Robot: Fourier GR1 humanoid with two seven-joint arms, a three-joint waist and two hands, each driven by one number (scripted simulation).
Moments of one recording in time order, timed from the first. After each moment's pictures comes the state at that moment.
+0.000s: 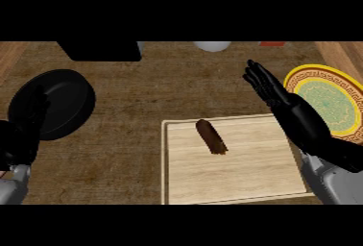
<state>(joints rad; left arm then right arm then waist) -0.13 0.61 -0.21 -1.38 0.33 0.39 -0.01 -0.33 -0.40 0.29 -1.67 -0.28 0.09 -0.10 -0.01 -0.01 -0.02</state>
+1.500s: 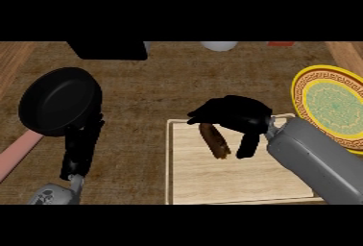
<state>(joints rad) -0.13 0.39 -0.36 -1.39 0.29 0.43 0.14 -0.73 -0.50 0.74 -1.29 0.44 0.30 -0.31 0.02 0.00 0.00</state>
